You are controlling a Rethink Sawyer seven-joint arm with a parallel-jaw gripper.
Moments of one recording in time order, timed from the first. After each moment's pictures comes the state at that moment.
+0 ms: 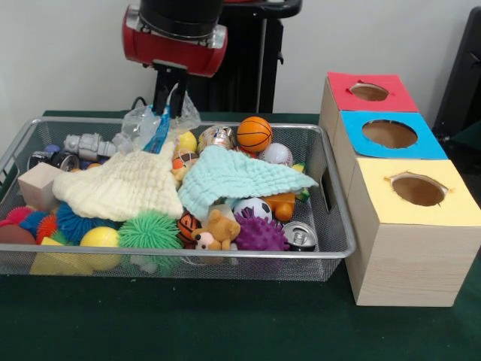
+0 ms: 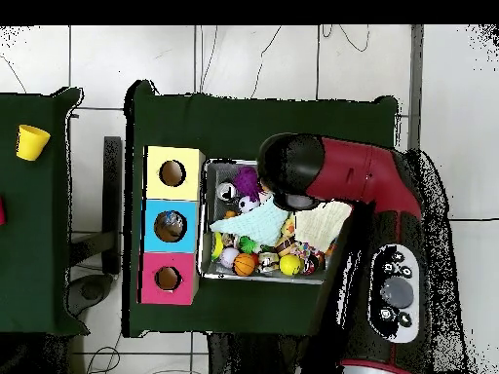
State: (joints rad) arm -0.23 -0.62 -0.13 1.26 -0.17 1.02 1.55
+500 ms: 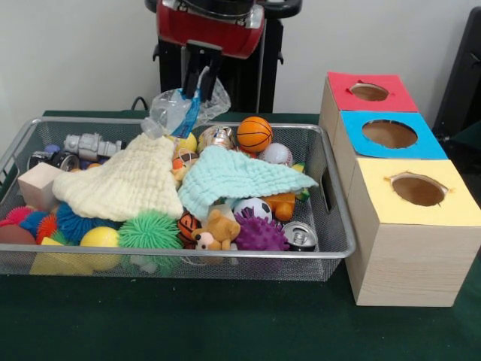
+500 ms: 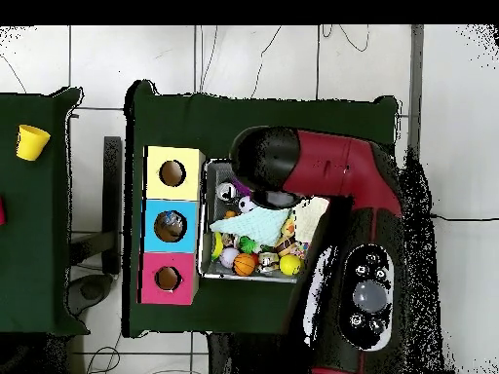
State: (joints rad) arm -0.15 -0.63 -0.17 1.23 -0.13 1.08 1.57
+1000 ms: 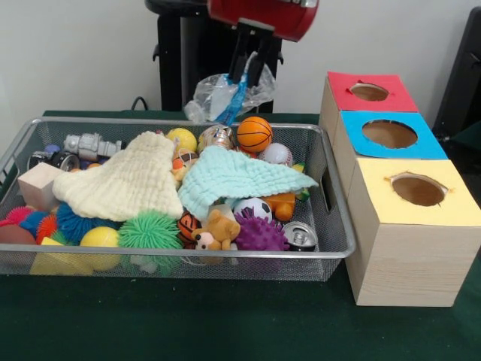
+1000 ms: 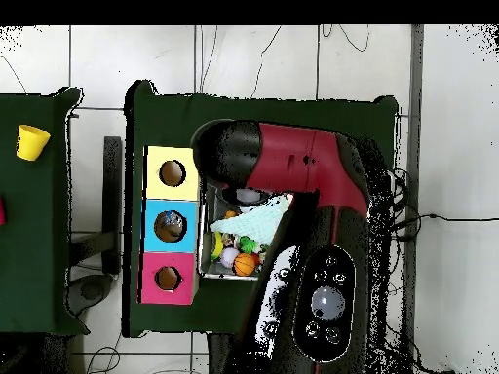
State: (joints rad) arm -0.06 -0.64 -0.22 1.21 -0.07 1.11 1.68
